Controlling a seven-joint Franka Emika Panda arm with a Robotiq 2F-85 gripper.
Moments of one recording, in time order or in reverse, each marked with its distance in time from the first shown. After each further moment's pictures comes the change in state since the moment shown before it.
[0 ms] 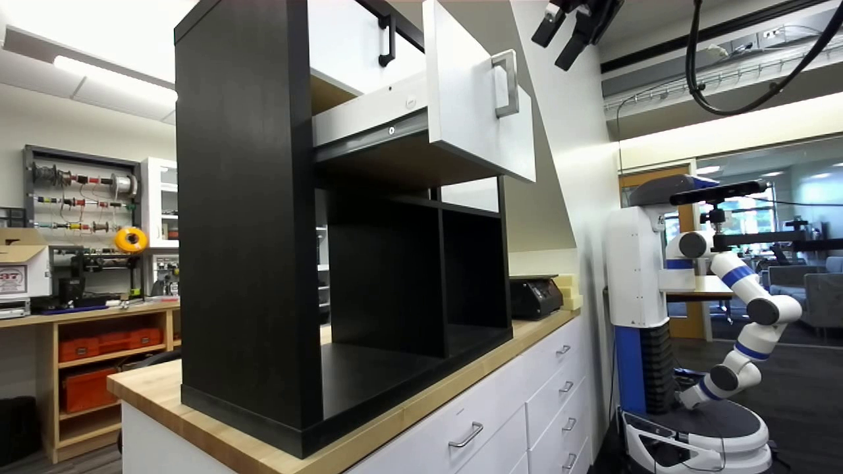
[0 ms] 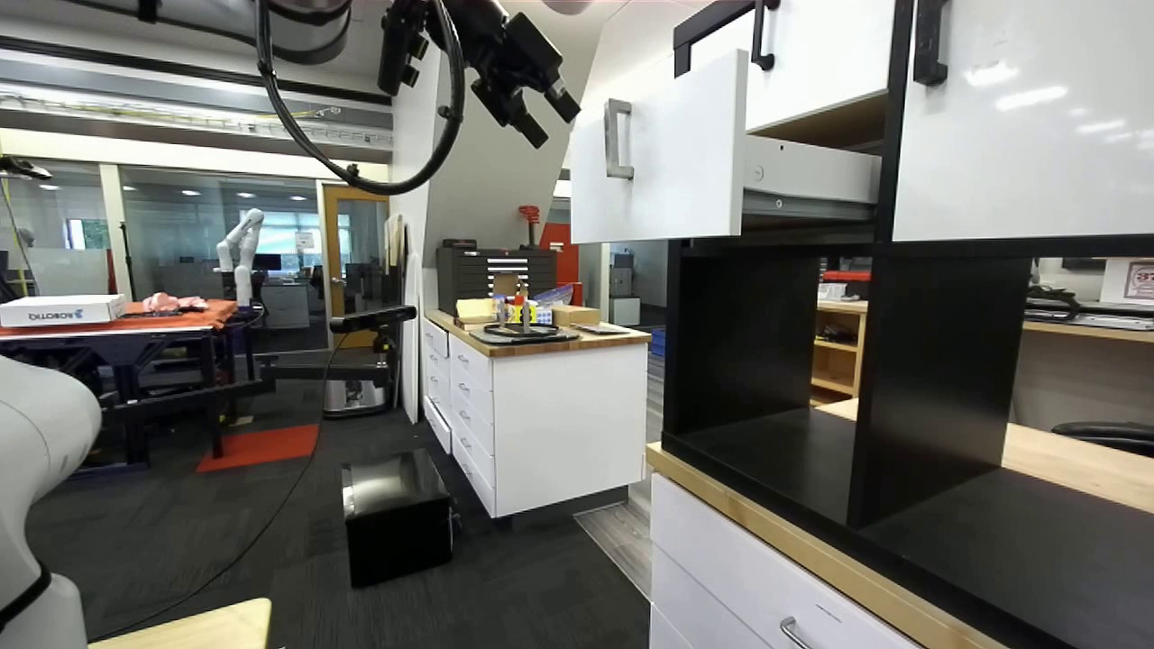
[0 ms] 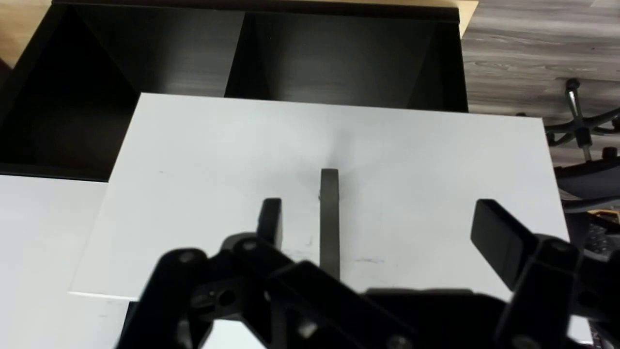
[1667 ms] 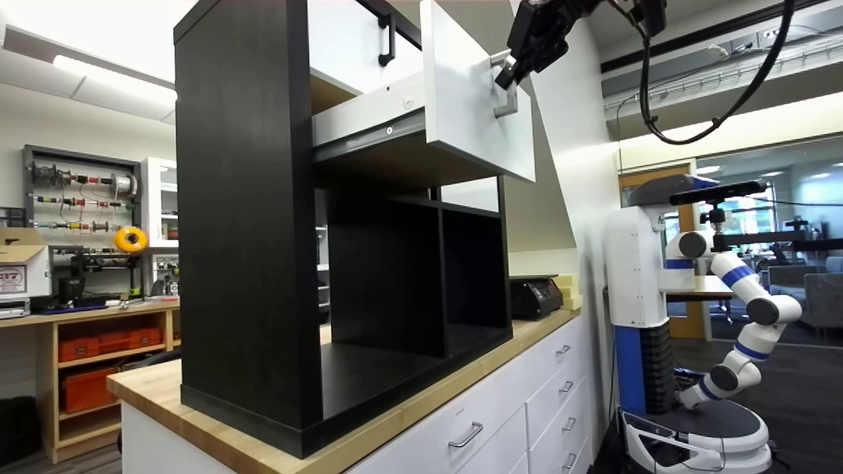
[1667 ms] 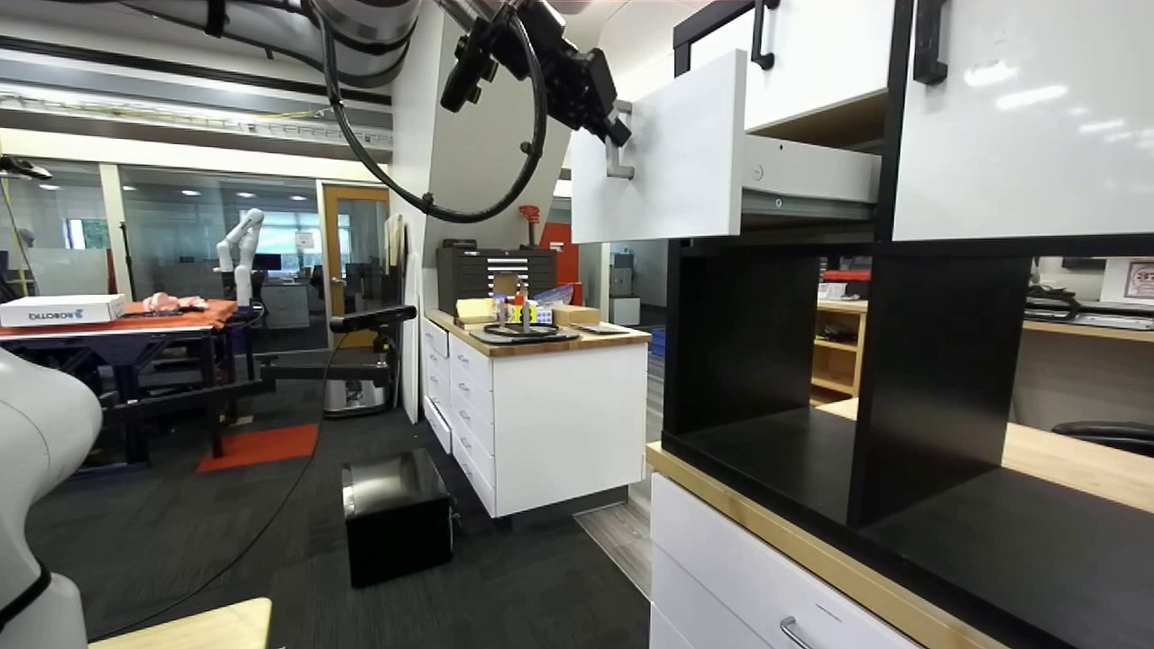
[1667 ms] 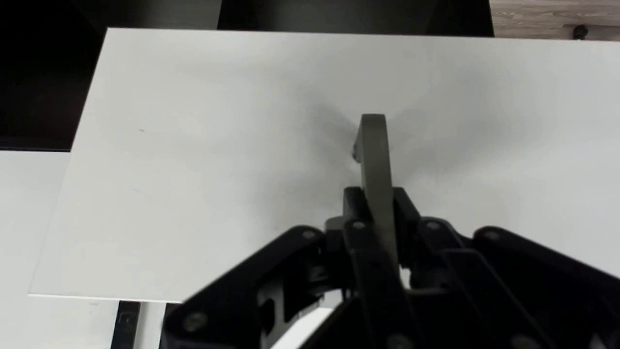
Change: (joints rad) arm -0.004 0.130 -0.049 0.015 -0.001 0.215 -0.010
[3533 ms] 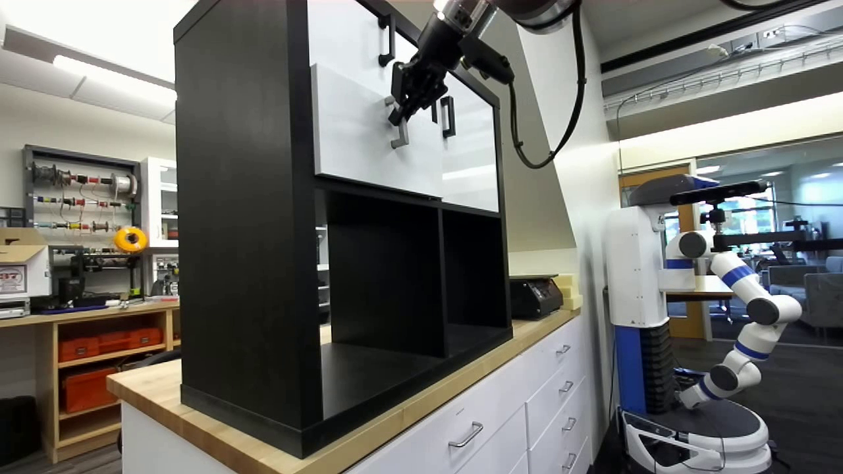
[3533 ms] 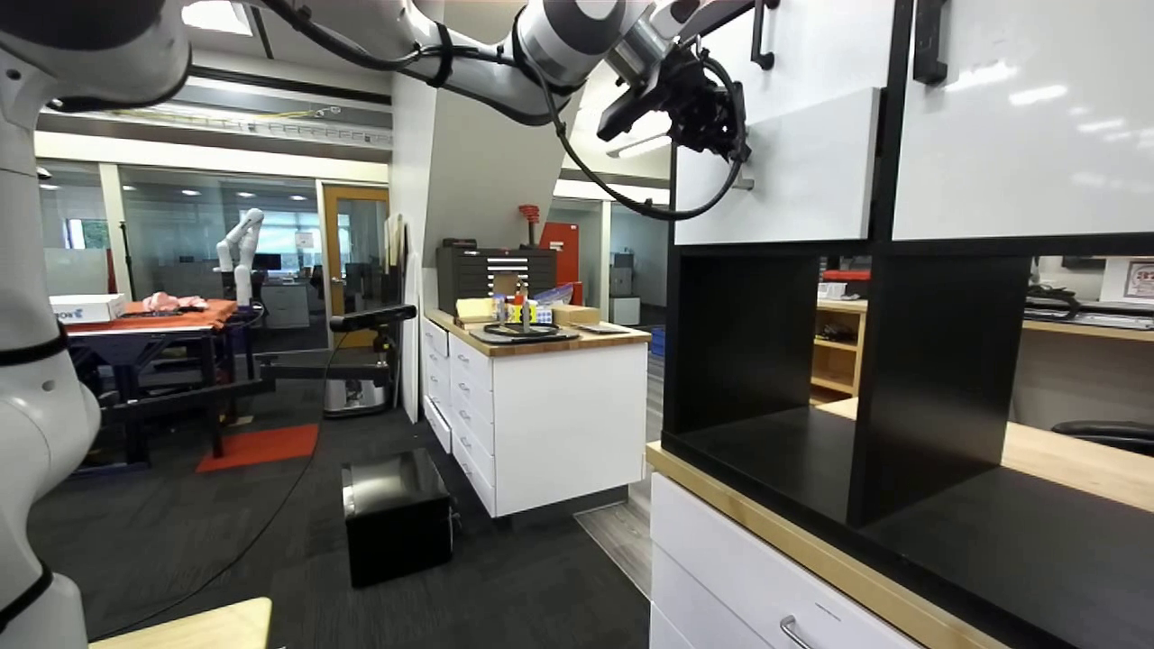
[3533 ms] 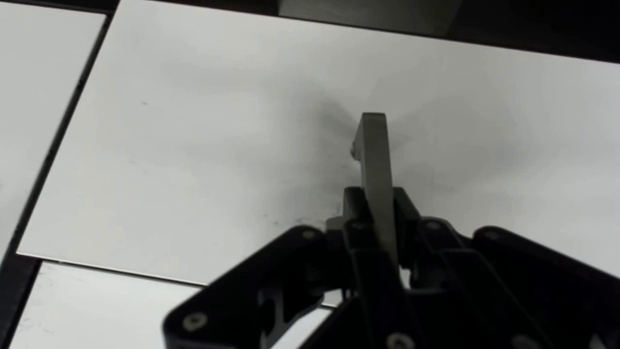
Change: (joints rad) arm 0.013 0.631 0.010 0.622 -0.196 0.013 0.027
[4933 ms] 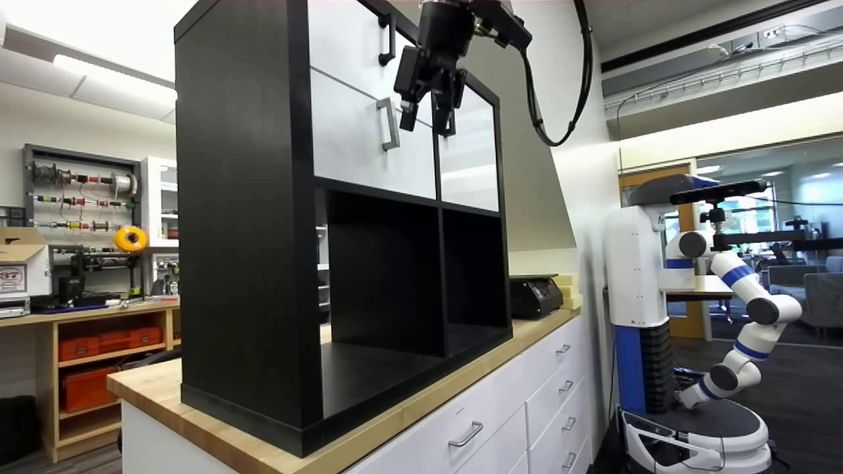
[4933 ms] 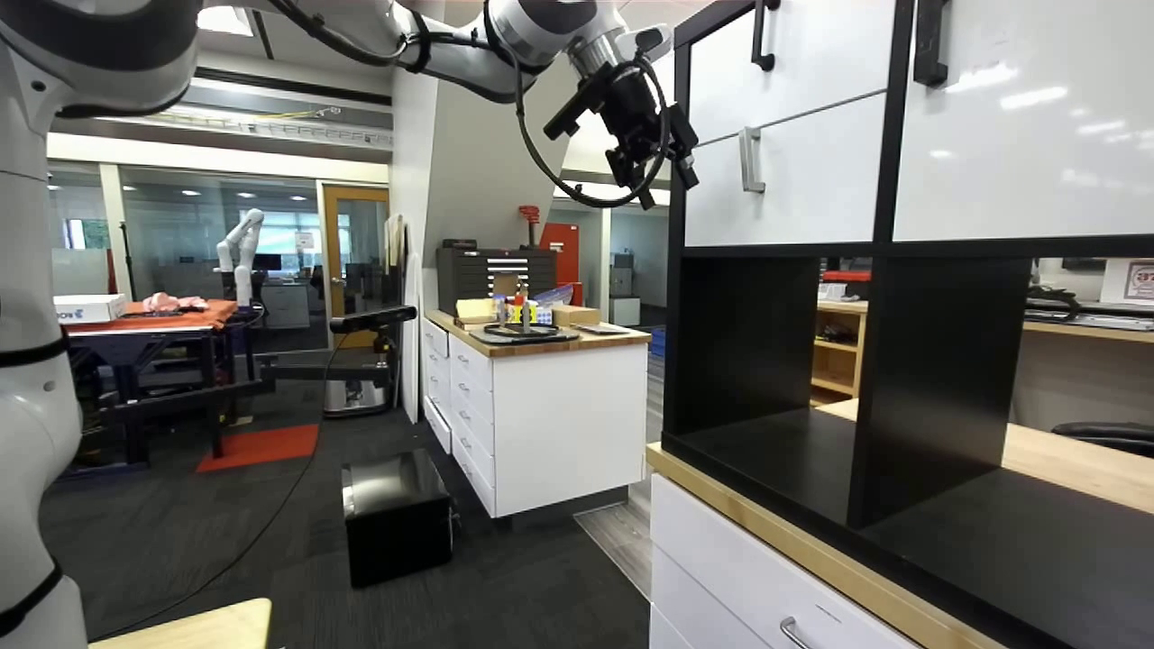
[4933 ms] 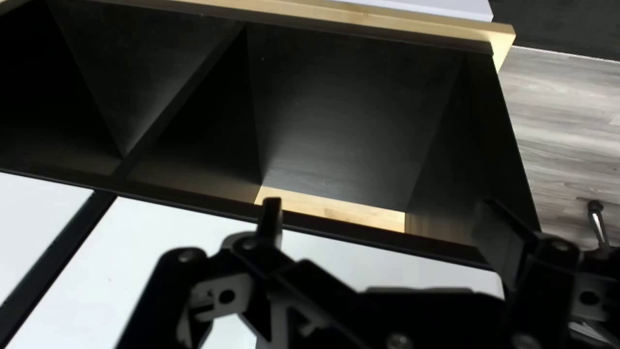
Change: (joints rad) arm 0.127 0.018 0.000 0.131 0.007 -0.574 0.003
